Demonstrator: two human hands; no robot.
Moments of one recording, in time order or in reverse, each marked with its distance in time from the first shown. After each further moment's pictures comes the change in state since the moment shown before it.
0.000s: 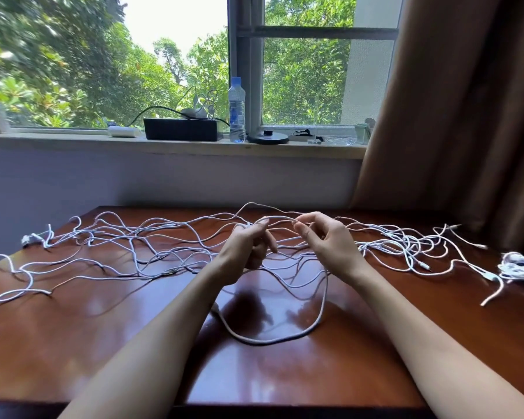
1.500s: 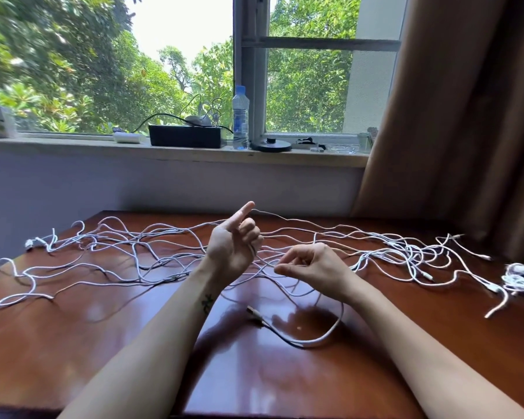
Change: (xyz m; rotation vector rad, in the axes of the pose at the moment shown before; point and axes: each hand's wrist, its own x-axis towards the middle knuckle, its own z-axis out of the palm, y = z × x) left_hand 0.005 0.020 -0.008 -0.851 0.145 -0.020; right_hand -0.011 -0.001 0.015 0.105 -0.357 0.008
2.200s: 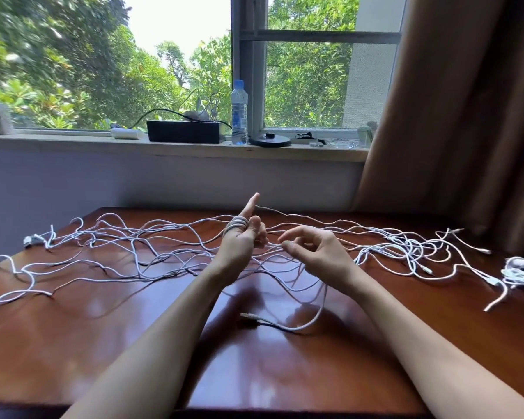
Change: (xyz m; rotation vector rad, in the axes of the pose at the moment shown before) left_hand 0.010 -0.020 -0.018 0.885 -0.108 0.387; right_hand -0.003 -0.018 -0.003 0.144 0.127 0.019
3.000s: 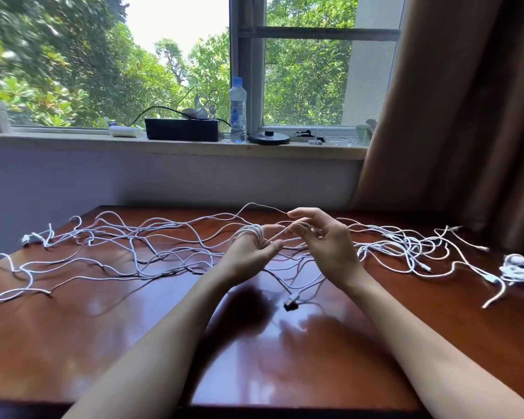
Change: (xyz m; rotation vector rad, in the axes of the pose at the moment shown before) left_hand -0.014 0.001 0.002 0.468 -0.283 0.032; right_hand 0.003 0.000 -0.001 0.019 0.223 -0.215
